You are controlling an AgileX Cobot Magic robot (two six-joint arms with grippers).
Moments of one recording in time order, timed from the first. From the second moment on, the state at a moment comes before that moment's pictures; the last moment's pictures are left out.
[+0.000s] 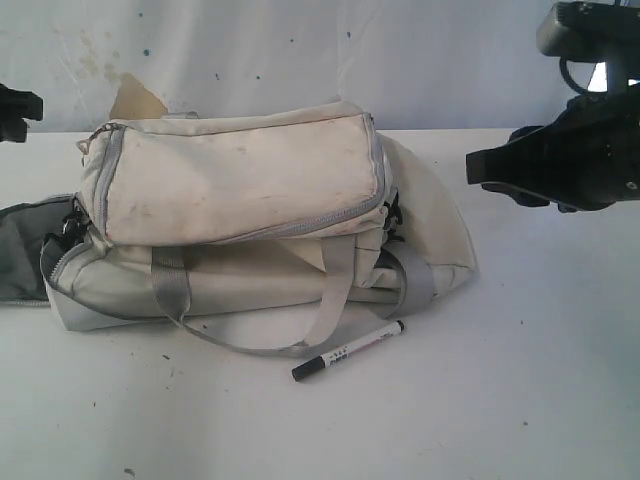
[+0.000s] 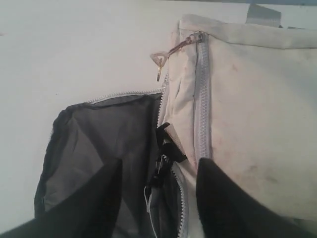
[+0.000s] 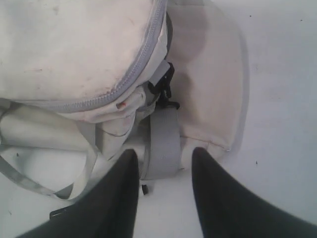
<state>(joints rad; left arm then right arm) -0.01 1.55 -1.19 -0.09 0.54 0.08 0.30 1.20 -0.87 0.28 0.45 -0.14</state>
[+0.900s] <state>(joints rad) 0.18 2.20 -1.66 -1.03 0.67 1.08 0.30 1.21 -0.87 0.28 0.53 -0.15</state>
